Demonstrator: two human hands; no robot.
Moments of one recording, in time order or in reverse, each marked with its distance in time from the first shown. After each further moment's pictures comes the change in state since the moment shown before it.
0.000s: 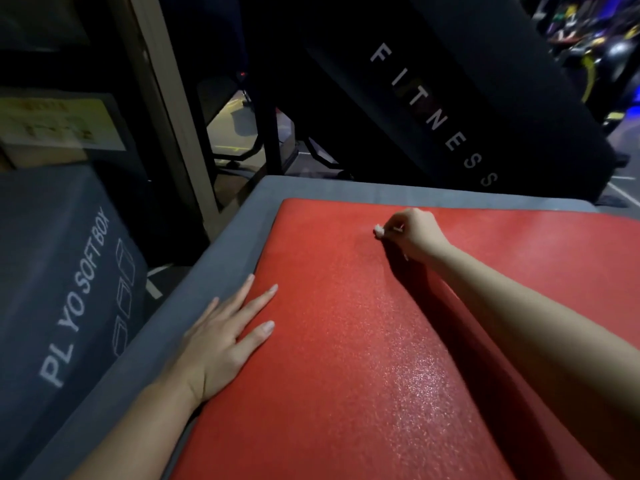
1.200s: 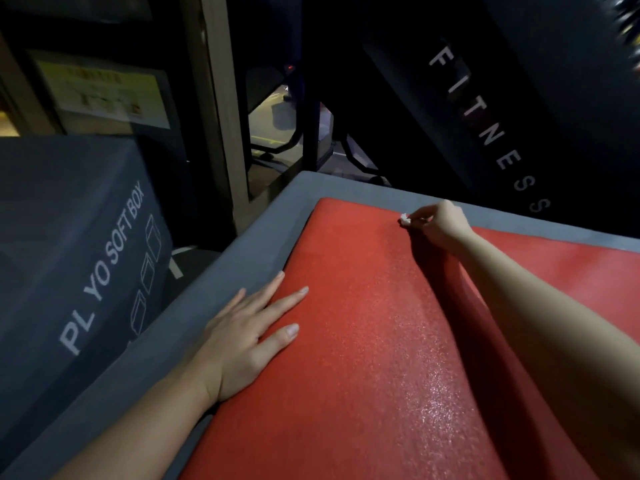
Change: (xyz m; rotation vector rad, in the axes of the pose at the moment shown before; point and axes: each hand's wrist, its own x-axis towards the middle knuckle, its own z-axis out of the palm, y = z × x) left_hand -0.001 -0.002 0.001 -0.030 0.023 0.009; right_hand 0.070 -0.010 0.024 0.037 -0.058 0.061
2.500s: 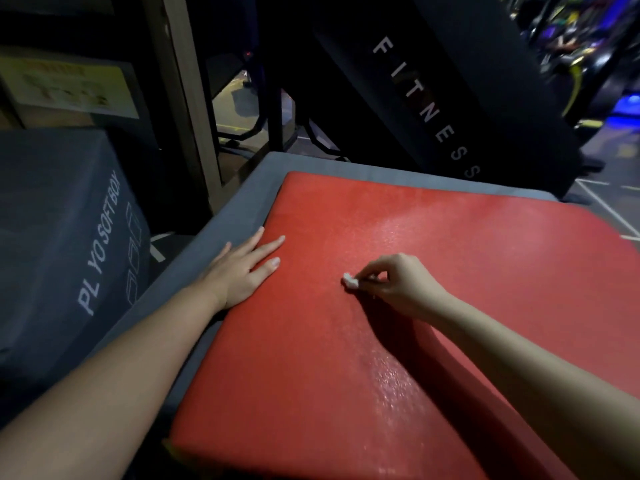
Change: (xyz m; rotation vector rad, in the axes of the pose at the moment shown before) left_hand 0.002 0.004 -0.009 0.091 -0.084 -0.038; right_hand -0.267 -0.042 -0.036 -0.003 -0.194 -0.225
